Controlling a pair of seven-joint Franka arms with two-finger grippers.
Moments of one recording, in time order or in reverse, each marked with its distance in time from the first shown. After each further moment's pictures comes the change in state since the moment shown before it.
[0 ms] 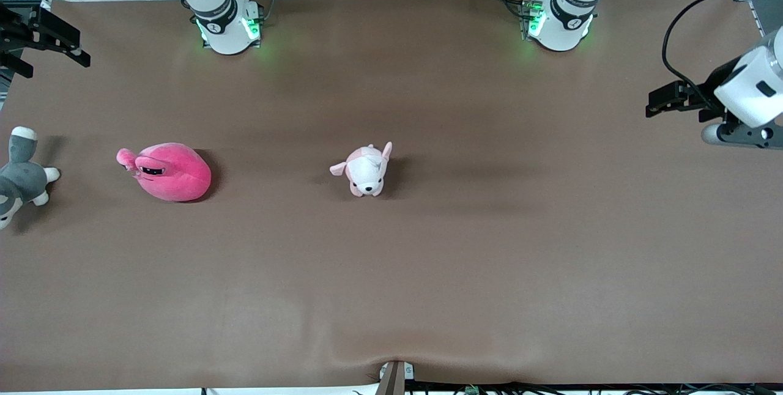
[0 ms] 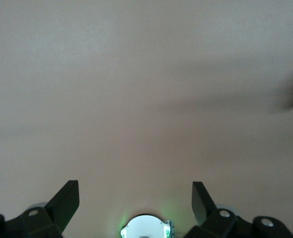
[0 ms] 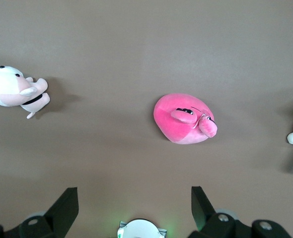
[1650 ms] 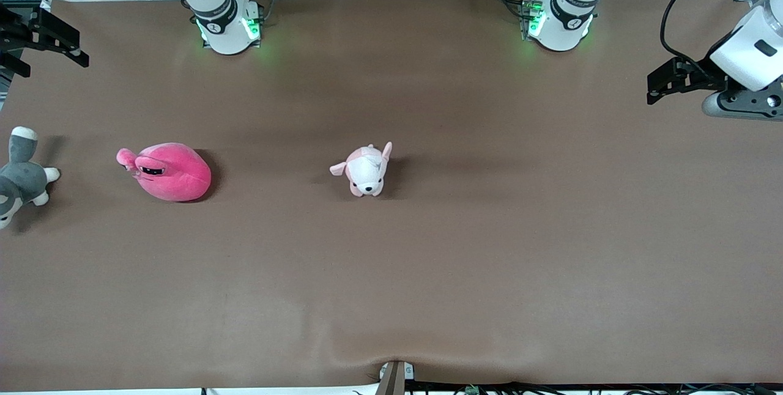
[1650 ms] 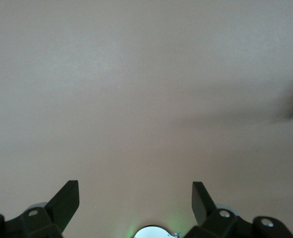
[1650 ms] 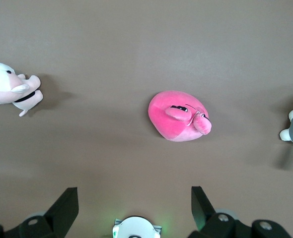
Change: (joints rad) left arm 0.010 -0.066 -0.059 -0.015 0.053 0.040 -0.024; right arm 0.001 0.003 0.004 0.004 -0.028 -0.009 -0.001
